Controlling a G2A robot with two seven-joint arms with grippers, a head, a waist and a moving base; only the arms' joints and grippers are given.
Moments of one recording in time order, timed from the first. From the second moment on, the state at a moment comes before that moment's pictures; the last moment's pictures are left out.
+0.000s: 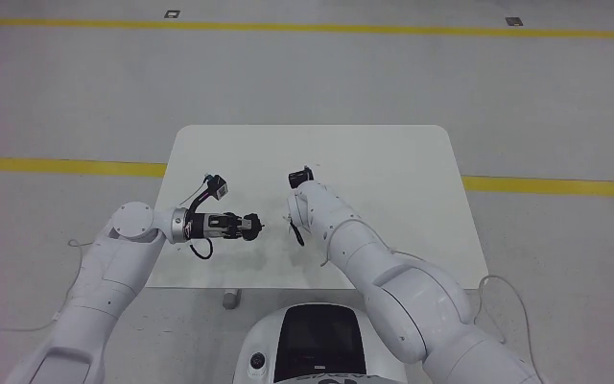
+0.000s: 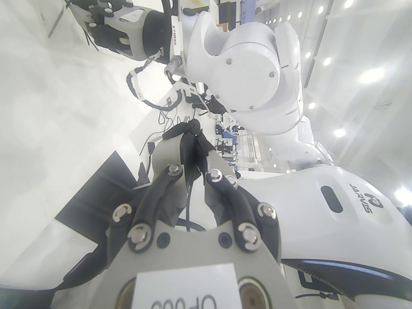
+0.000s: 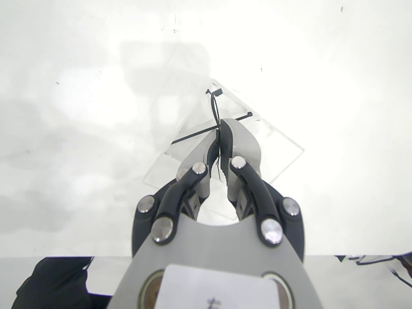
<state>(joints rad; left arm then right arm) 1.11 -0.98 -1.15 -1.14 -0.49 -0.34 -1.39 -0.61 -1.99 1.24 -0.20 -1.57 0.34 0.83</state>
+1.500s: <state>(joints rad) 1.11 -0.98 -1.15 -1.14 -0.49 -0.34 -1.39 -0.72 -1.94 1.10 -0.45 -1.57 0.27 0.98</state>
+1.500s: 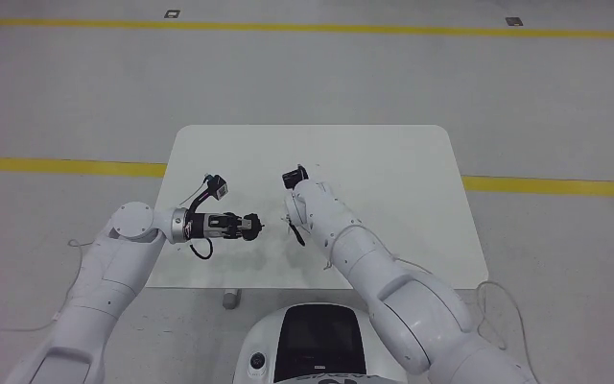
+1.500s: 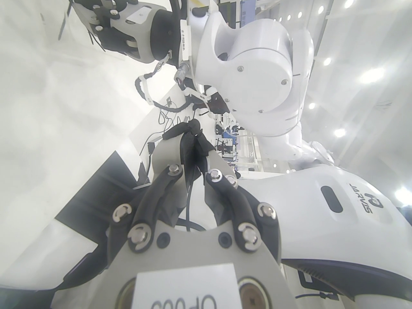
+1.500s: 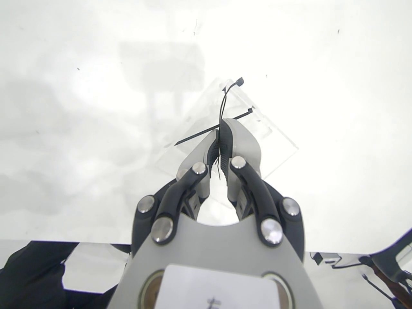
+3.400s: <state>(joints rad) 1.11 -0.98 -1.15 -1.14 -0.49 -0.34 -1.39 -0.91 -1.79 0.96 -0.86 -1.53 0.20 1.13</state>
